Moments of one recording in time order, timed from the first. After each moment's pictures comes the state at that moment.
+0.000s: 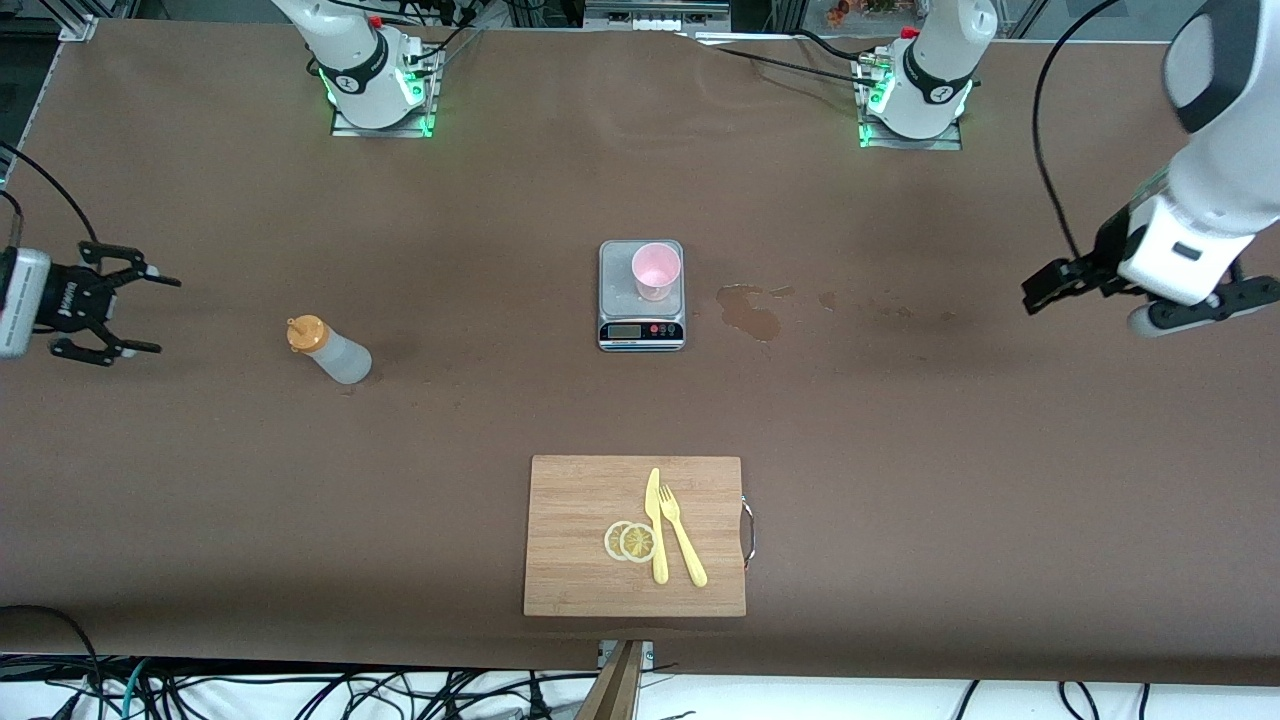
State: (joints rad) left arm -0.09 -0.01 0.05 -1.77 0.01 1.74 -0.31; right arm -0.35 0.38 -0.10 -1.73 0.65 1.63 -1.82
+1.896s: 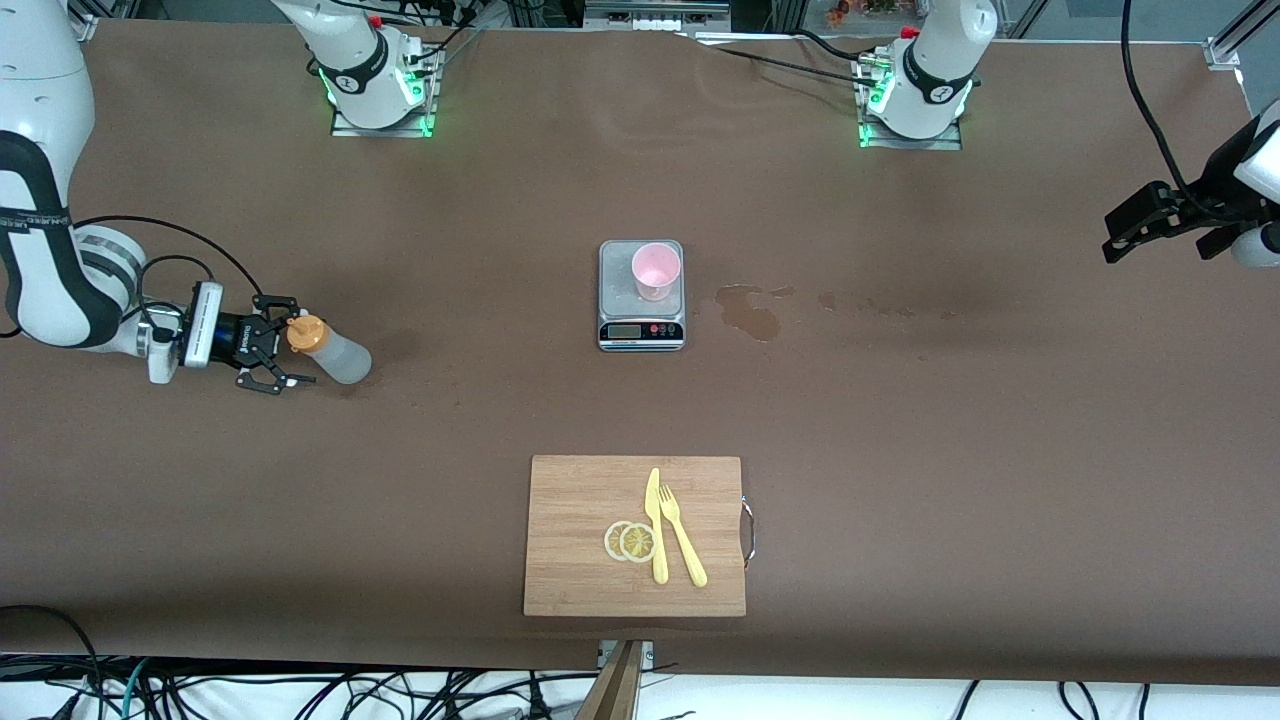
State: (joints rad) left arm -0.02 -0.01 0.01 -1.57 0.04 1.59 -0.08; right arm -0.27 0.61 -0.07 -1.92 1.05 1.77 -2.45
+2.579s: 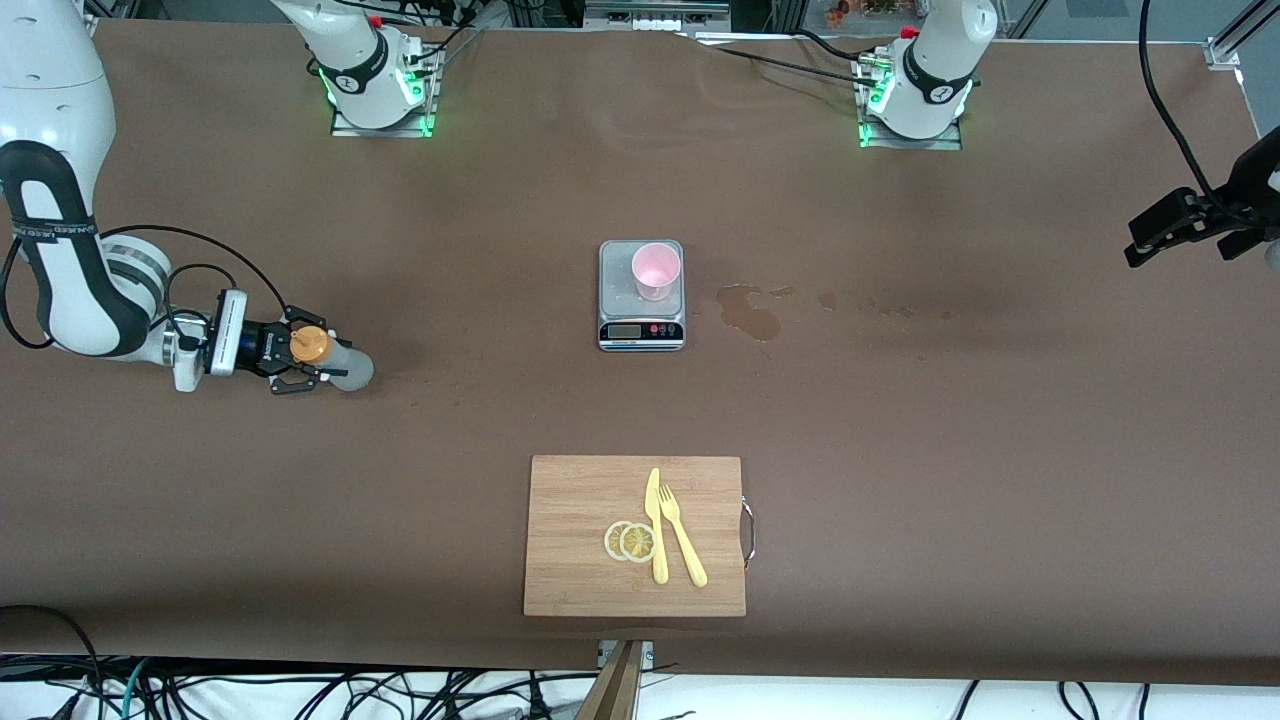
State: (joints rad) left arm 0.02 0.00 0.01 -1.57 0.04 1.59 -0.08; right arm -0.25 0.62 -0.04 -1.92 1.07 1.81 -2.44
